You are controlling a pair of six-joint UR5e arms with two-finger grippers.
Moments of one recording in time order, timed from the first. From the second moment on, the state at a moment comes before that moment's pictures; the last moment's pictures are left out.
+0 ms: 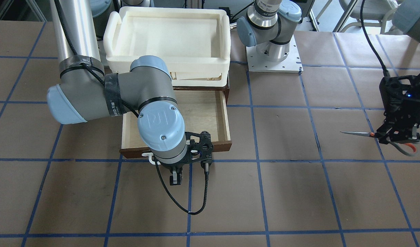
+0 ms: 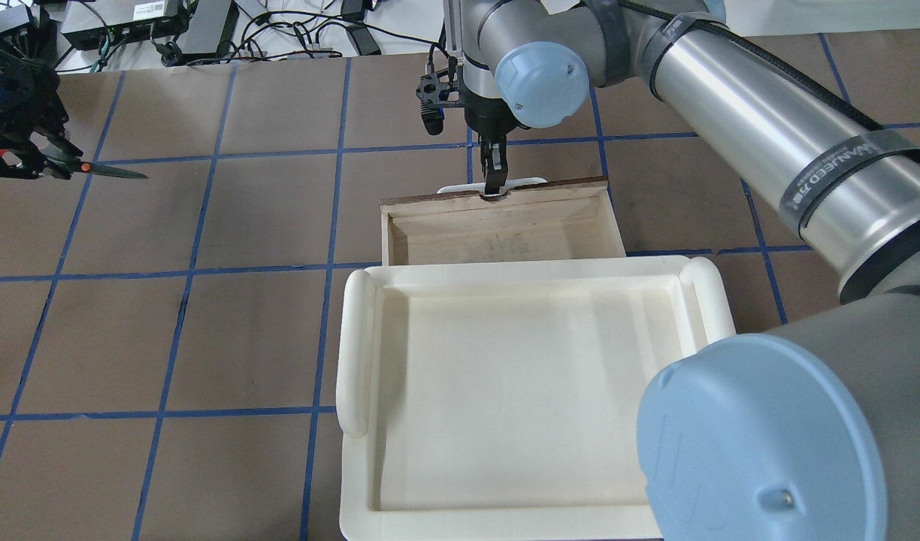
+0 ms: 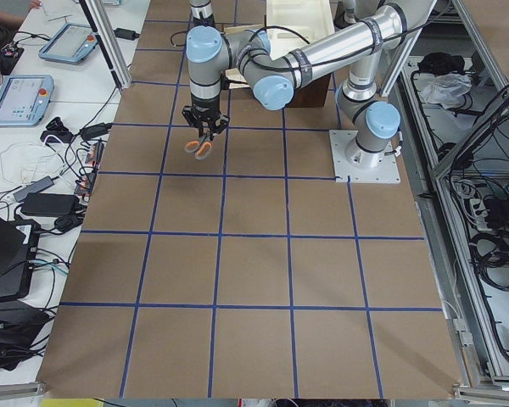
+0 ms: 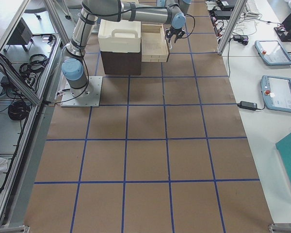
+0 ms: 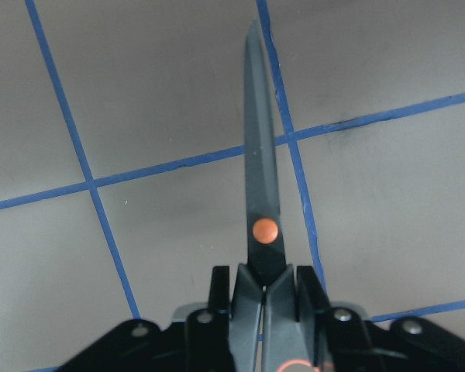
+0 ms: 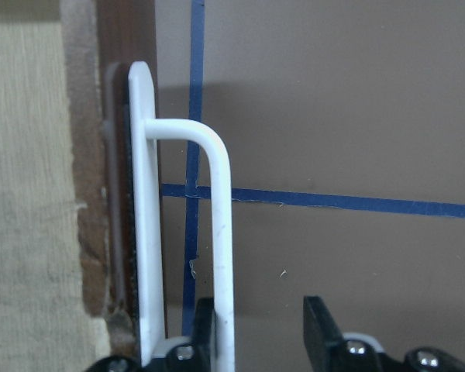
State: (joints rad) left arm -1.12 -1.74 -1.54 -1.34 1.55 2.25; right arm 1.85 -0.98 1.24 -1.74 -1.51 -1.34
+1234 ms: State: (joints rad) left arm -1.26 -1.72 -1.49 -1.44 1.51 2.05; right arm 1.68 -1.28 1.25 -1.56 -1.54 -1.14
